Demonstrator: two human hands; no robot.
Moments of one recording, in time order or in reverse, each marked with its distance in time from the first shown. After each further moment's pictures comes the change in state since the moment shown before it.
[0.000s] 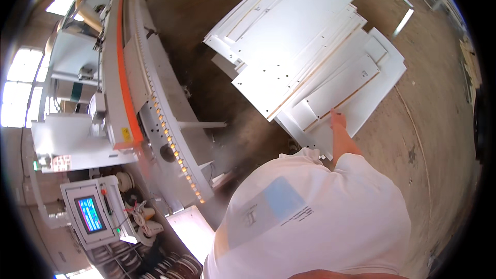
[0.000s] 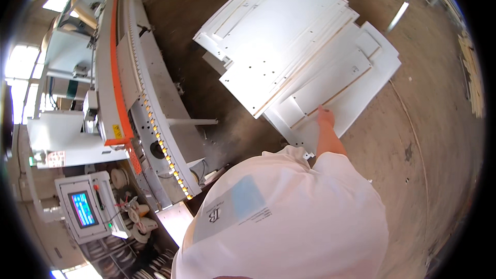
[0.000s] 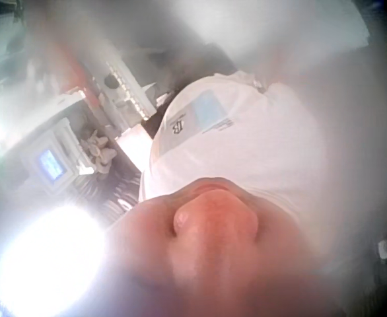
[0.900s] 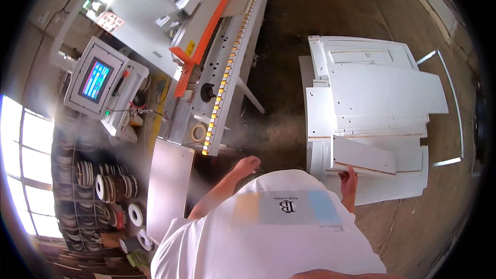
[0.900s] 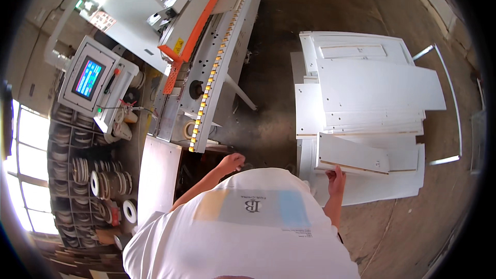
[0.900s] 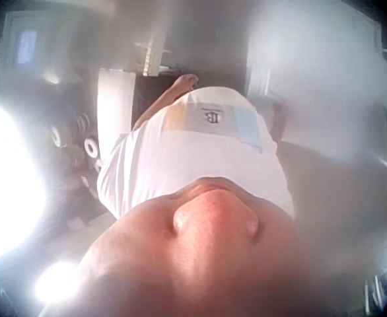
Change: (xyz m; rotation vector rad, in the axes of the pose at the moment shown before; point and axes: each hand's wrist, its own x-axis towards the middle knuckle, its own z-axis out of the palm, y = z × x) left_hand -0.011 0.118 -0.042 -0.688 0.118 -0.182; right_hand -0.097 -0.055 -0.056 0.842 -1.063 -0.192
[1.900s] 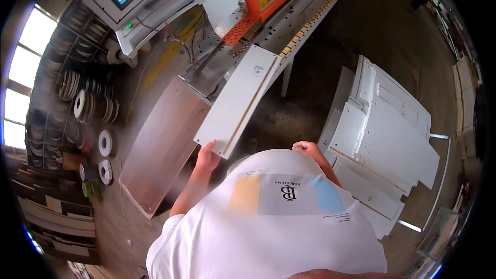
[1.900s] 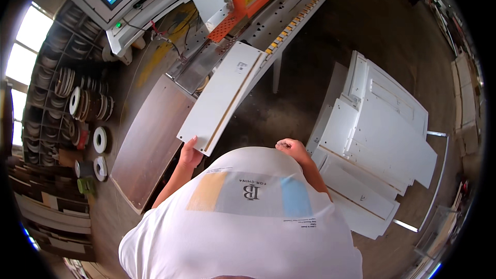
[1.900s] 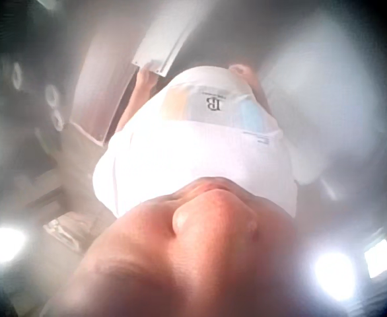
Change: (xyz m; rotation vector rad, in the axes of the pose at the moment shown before) left_hand -0.151 -0.123 -0.117 -1.524 0.496 0.266; right_hand -0.007 0.115 0.325 -1.290 -0.957 0.252
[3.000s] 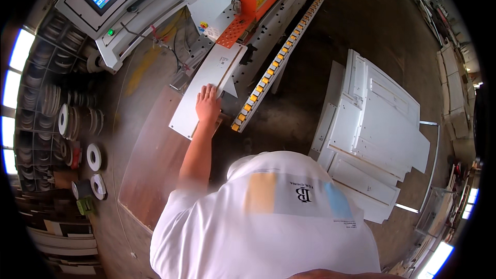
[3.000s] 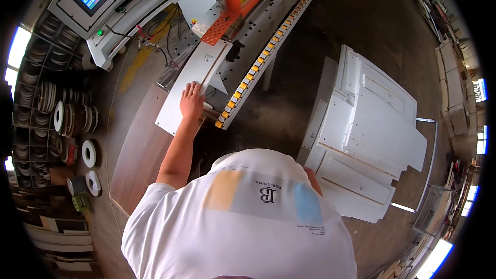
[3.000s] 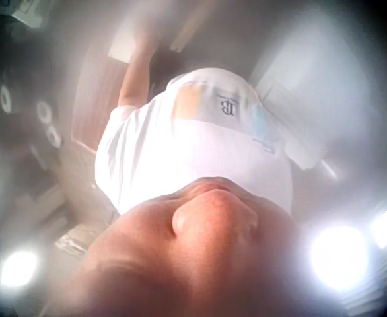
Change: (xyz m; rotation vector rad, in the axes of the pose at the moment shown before) left_hand 0.216 0.084 0.047 2.041 0.220 0.882; right_hand -0.066 0.179 0.006 -0.207 0.293 0.396
